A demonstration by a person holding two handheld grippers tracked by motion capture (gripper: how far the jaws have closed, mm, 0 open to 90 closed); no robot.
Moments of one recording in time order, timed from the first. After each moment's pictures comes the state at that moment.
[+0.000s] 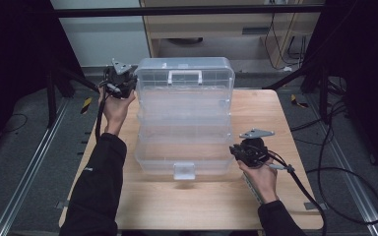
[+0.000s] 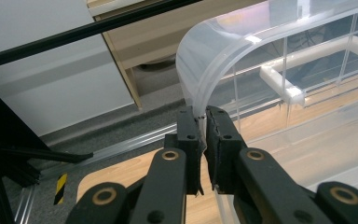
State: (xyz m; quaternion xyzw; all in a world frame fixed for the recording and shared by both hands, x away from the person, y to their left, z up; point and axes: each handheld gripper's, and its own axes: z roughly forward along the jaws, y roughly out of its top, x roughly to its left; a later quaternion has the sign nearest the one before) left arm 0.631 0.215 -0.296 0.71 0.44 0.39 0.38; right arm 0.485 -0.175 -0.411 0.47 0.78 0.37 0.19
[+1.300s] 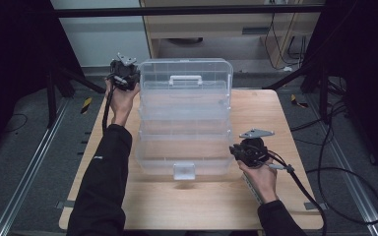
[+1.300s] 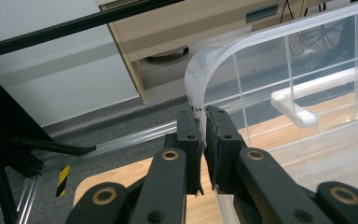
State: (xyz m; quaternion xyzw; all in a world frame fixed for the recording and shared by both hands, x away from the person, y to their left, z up) left arm 0.669 0.208 -0.303 0.70 0.46 0.39 0.37; right arm 0.486 -0.174 -0.411 0.47 0.78 0.37 0.19
